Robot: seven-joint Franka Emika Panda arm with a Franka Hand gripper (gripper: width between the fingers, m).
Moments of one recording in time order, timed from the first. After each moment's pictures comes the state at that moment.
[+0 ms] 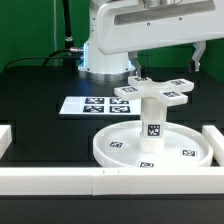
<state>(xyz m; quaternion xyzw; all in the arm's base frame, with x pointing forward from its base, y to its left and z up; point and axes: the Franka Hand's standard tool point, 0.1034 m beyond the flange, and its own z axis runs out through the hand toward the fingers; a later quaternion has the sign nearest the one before) 0.555 0.055 0.132 -1.00 0.00 -0.01 0.08</state>
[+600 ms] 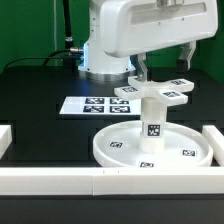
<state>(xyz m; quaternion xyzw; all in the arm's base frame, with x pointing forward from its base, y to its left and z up) 0.555 0.051 0.127 -0.95 -0.30 -0.02 0.04</state>
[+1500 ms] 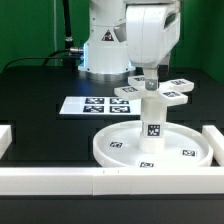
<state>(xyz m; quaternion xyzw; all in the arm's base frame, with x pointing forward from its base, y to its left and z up) 0.553 0.042 0.118 -0.83 -0.55 -0.01 0.02</state>
